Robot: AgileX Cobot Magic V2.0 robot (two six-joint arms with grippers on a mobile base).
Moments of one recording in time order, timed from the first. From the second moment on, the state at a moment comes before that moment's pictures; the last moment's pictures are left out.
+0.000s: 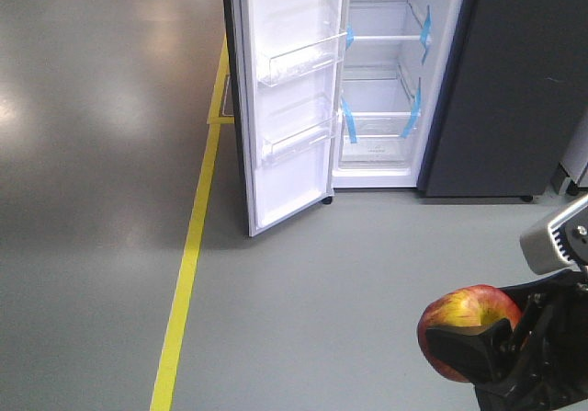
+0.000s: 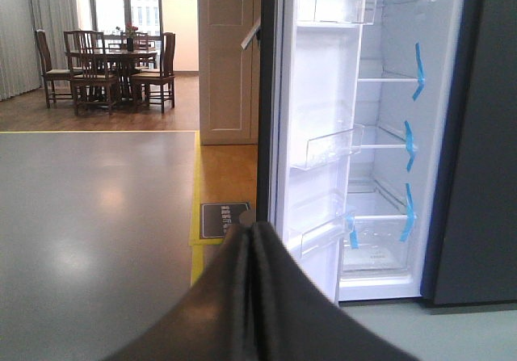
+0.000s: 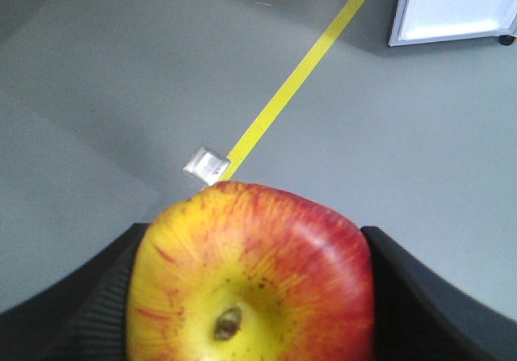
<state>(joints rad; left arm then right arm) -0.08 -0.01 0.02 -0.04 0.04 -0.05 0.41 0.80 -0.70 0.33 0.76 -0.25</state>
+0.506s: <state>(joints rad) -0.08 -0.01 0.02 -0.04 0.04 -0.05 0.41 0.80 -0.70 0.33 0.76 -0.25</state>
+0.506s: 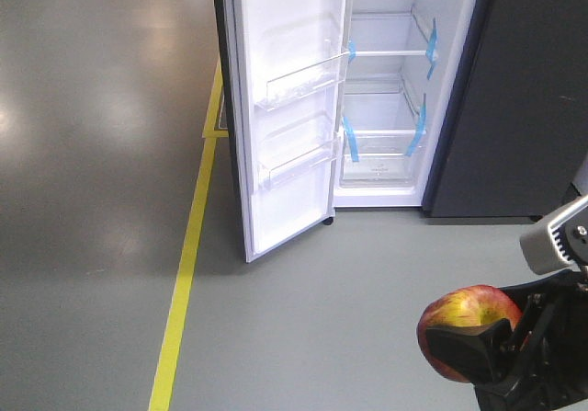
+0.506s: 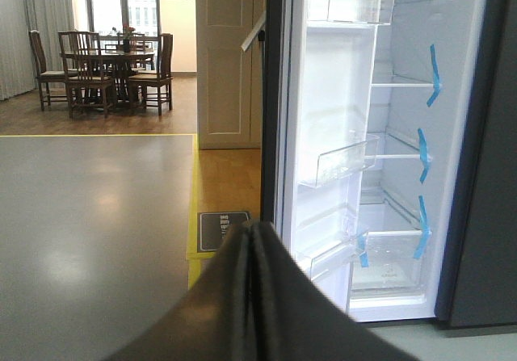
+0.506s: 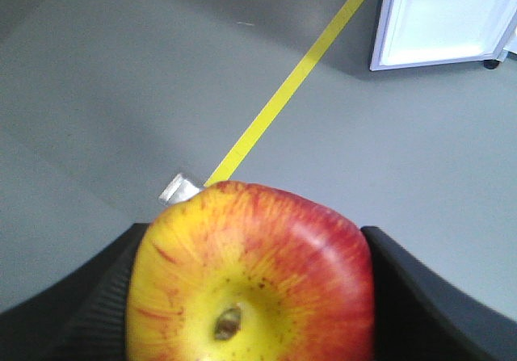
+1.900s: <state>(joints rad) -0.08 -0.01 0.02 -0.04 0.04 -0.05 0.41 0.80 -0.70 0.33 0.76 -0.25</state>
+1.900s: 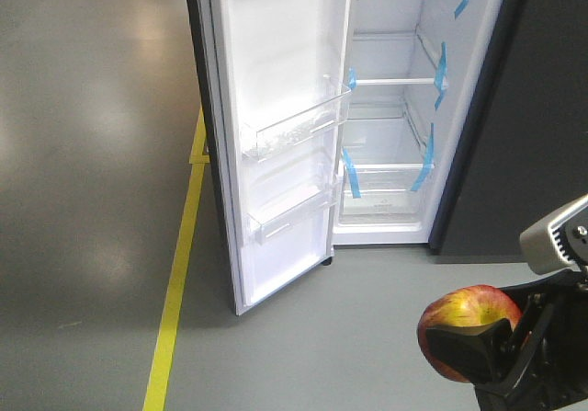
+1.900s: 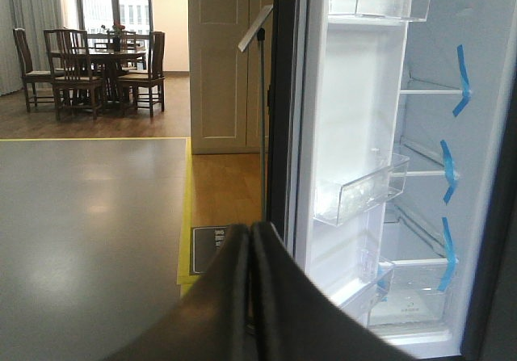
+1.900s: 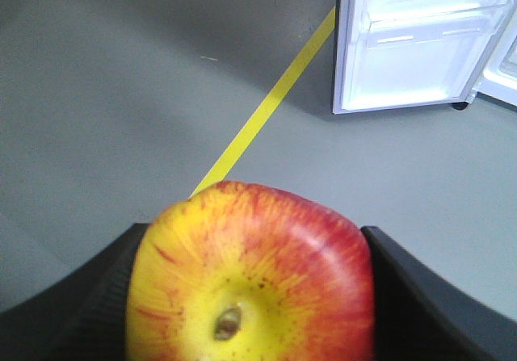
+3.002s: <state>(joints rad) -0.08 -0.01 0.02 -0.04 0.04 -0.05 0.41 0.80 -0.70 0.33 0.76 -0.25</state>
